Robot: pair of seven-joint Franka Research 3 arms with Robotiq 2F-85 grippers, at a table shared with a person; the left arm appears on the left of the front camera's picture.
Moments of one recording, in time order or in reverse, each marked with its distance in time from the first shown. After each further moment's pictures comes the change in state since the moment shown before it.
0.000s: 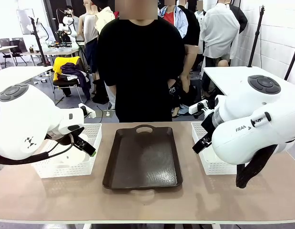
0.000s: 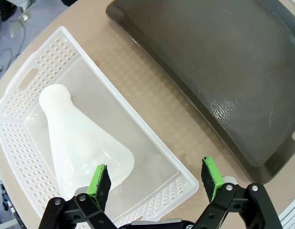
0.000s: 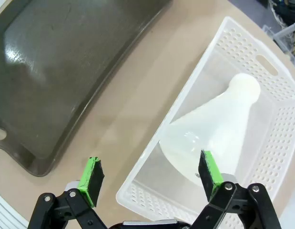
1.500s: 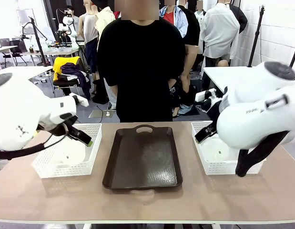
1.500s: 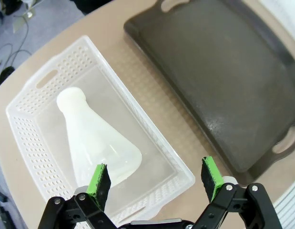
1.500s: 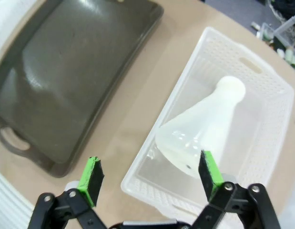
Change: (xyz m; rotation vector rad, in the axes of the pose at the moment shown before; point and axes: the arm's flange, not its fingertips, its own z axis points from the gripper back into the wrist) left arm 0.010 0.023 0.047 -0.045 -0.073 0.116; right arm 0.012 -0.023 0.054 0.035 -0.074 -0.130
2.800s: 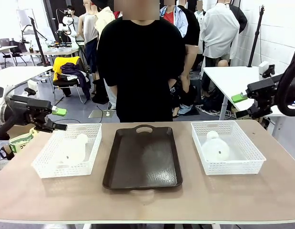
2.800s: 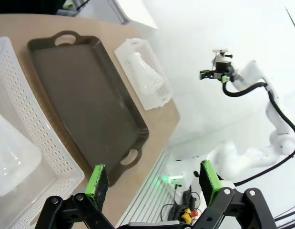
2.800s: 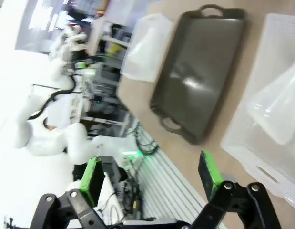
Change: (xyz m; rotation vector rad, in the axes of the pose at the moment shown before) left arm -0.036 0.125 0.021 -0.967 -0.163 0.456; right arm -0.033 -0.156 0.056 0.954 -0.062 -0.501
